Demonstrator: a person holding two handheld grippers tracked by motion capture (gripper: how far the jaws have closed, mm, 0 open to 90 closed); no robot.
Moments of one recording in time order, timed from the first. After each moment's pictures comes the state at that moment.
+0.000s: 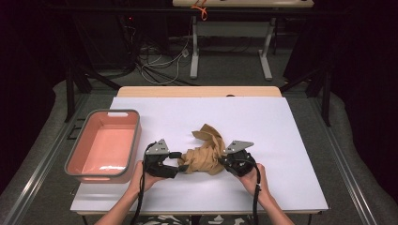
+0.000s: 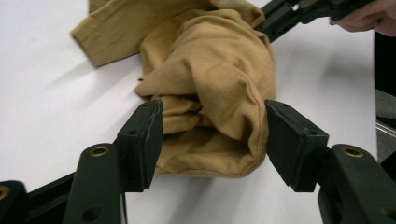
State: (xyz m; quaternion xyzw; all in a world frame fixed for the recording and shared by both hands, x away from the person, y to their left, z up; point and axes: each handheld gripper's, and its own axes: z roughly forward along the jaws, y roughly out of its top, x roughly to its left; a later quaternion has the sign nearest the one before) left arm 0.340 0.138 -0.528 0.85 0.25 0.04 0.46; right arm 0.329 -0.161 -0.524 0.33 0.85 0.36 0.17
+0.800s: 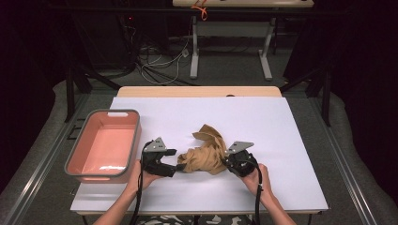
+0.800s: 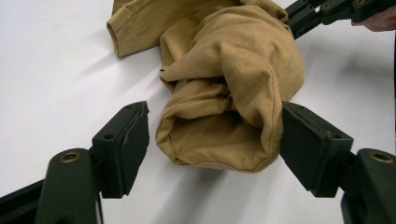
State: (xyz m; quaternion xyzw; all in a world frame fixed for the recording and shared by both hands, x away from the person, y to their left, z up) left arm 0.346 0.145 -0.528 0.84 0.27 0.05 0.46; right arm 0.330 -0.168 -0.528 0.34 0.86 0.33 0.17
